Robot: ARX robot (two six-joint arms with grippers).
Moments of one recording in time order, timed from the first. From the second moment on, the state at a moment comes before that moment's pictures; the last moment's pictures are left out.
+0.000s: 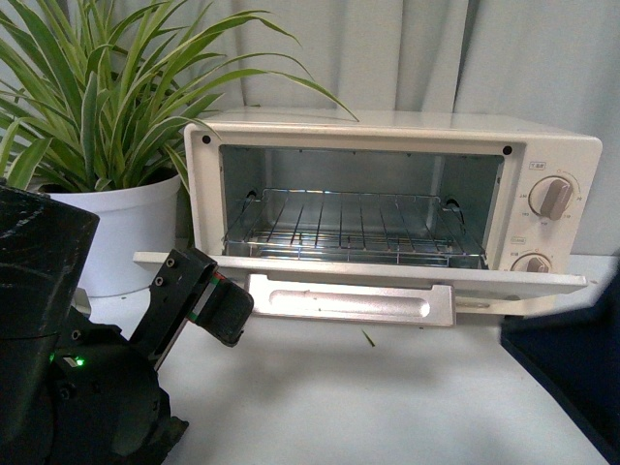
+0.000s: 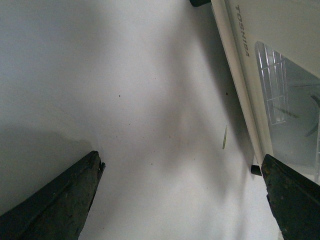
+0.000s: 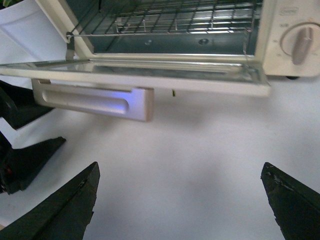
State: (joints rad) left arm -0.45 1.62 0.61 0.52 -0.14 -1.23; right arm 0.39 0.97 0.46 0.13 0.00 0.25
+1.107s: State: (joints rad) left arm -0.61 1.62 0.57 0.51 -0.56 -0.15; right arm 0.15 0.42 0.12 -0.04 -0.08 0.17
